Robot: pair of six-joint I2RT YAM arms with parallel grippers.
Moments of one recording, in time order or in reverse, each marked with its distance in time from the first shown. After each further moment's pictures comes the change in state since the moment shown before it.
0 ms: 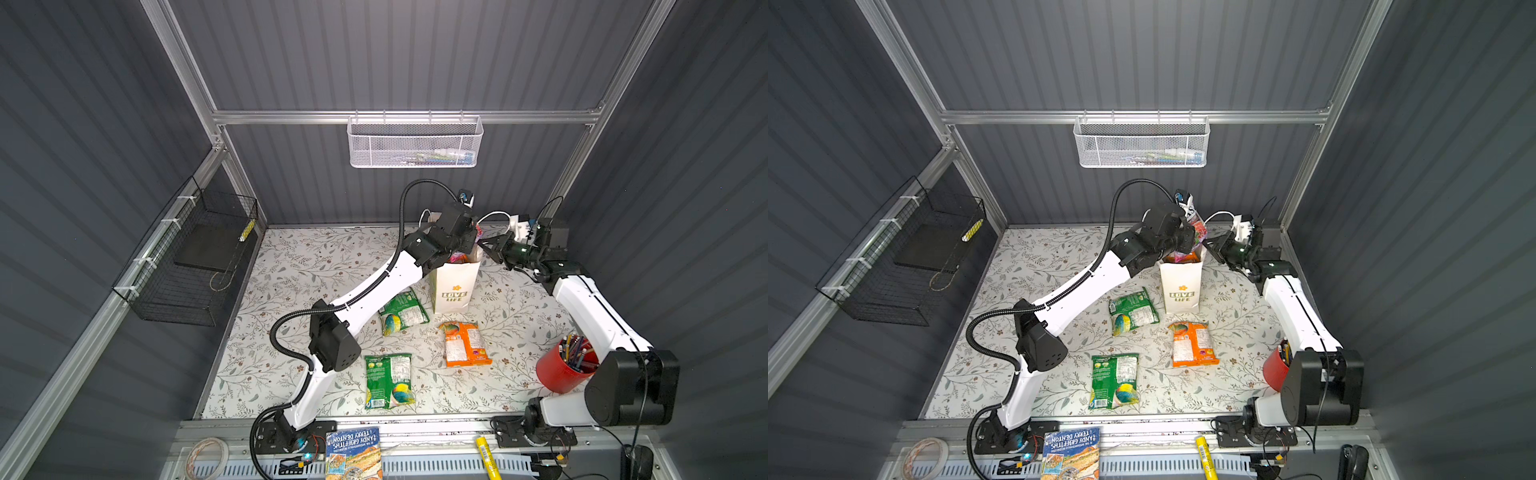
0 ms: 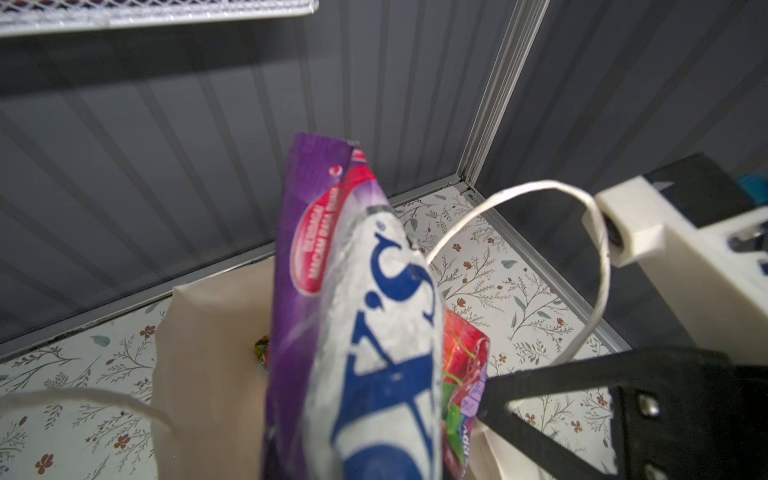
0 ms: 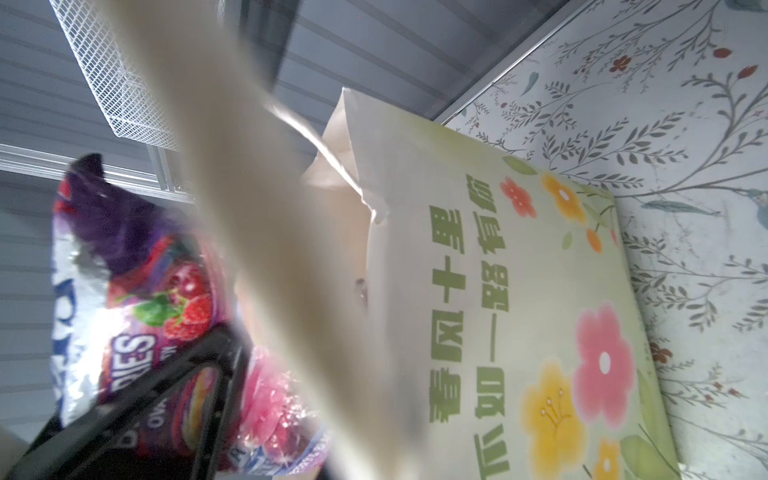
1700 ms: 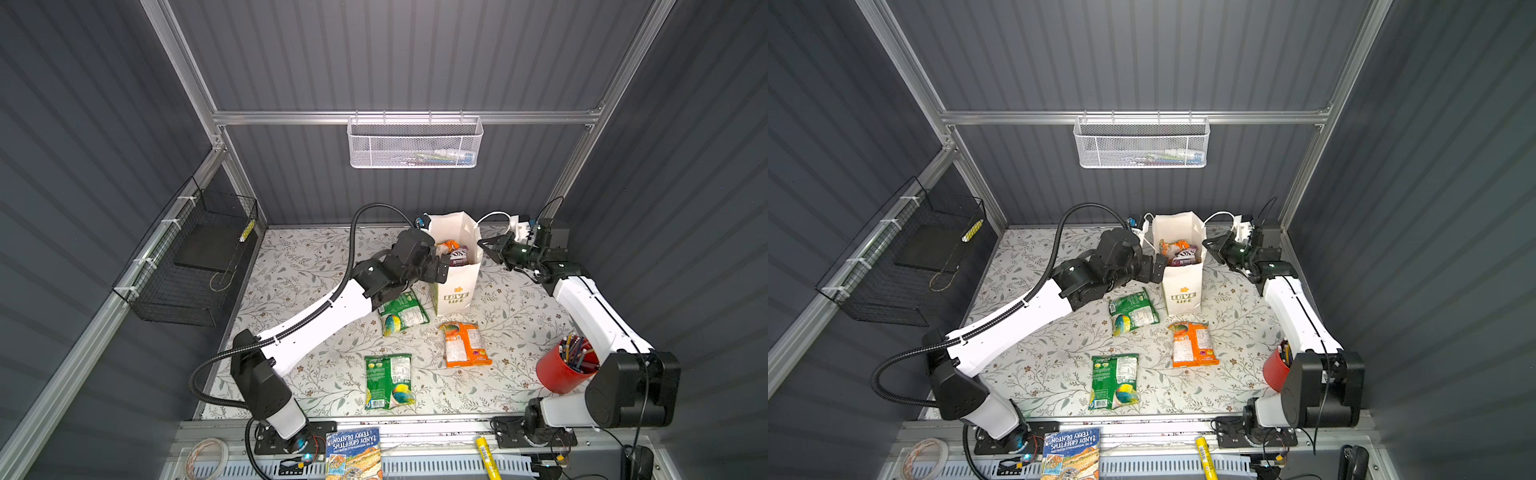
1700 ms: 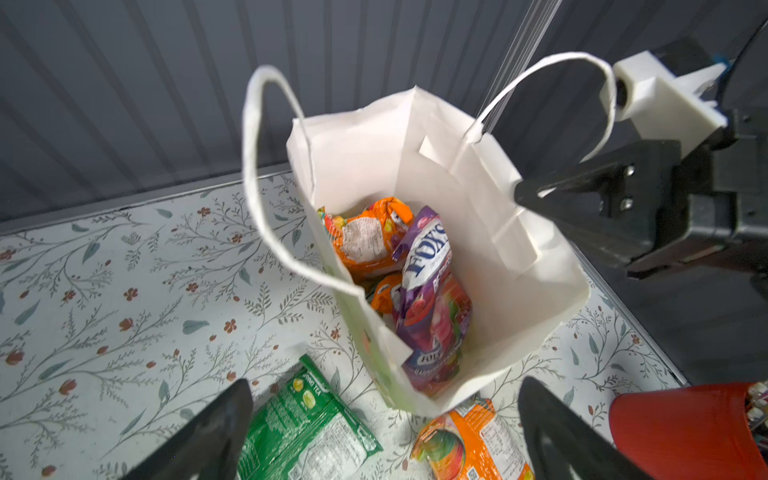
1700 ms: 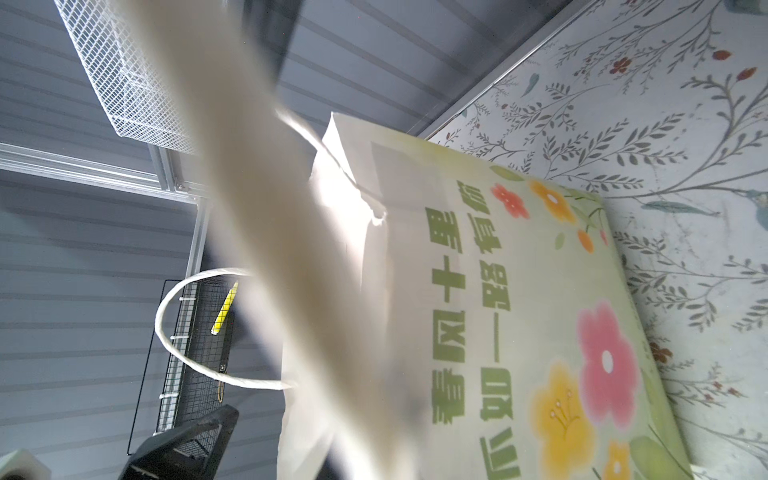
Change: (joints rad) left arm 0.003 -0.578 -0.744 0.080 -0.004 -0.144; right arm 0.001 -0.007 -0.001 0.000 0.004 0.000
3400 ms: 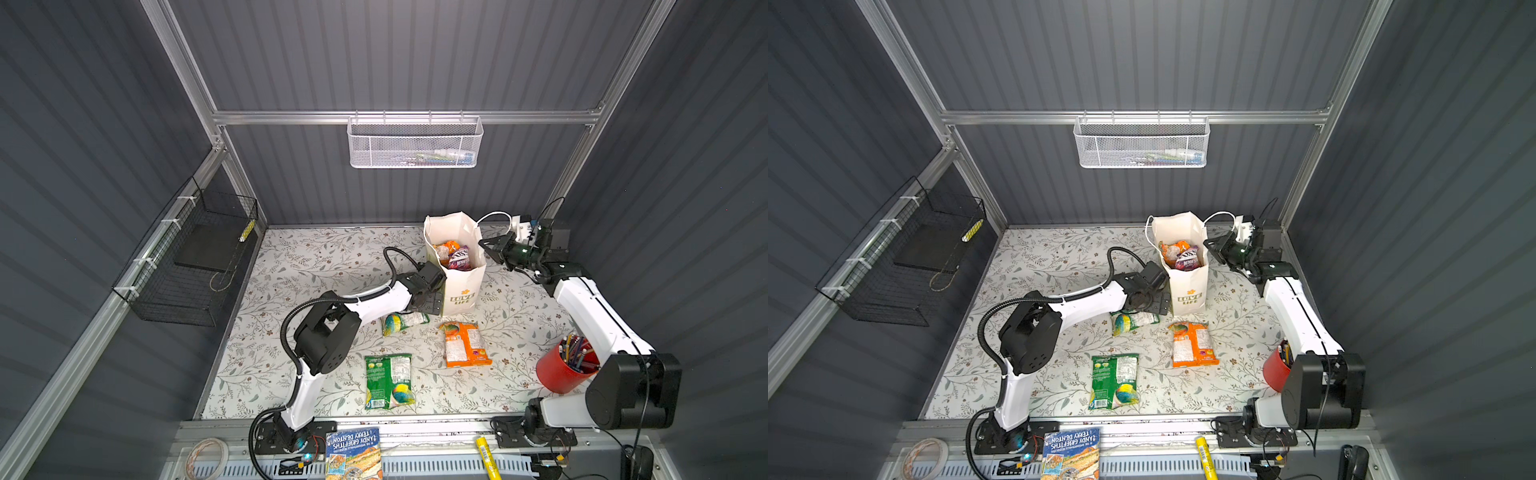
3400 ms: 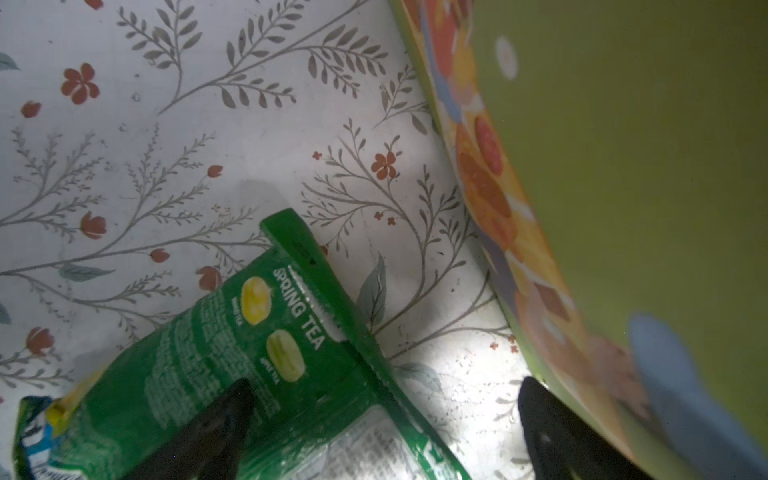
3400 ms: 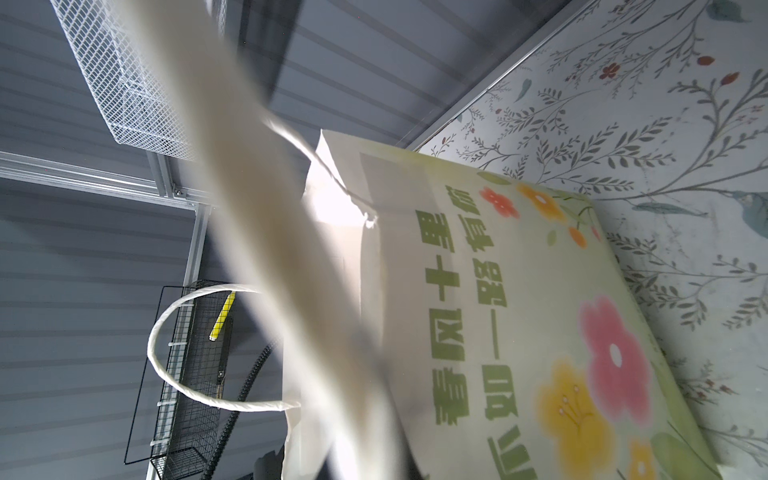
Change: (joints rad) left arm 0.054 0.488 -0.009 -0.072 0.093 -0.164; right arm -0.001 -0.008 -0.007 0.002 0.014 0.008
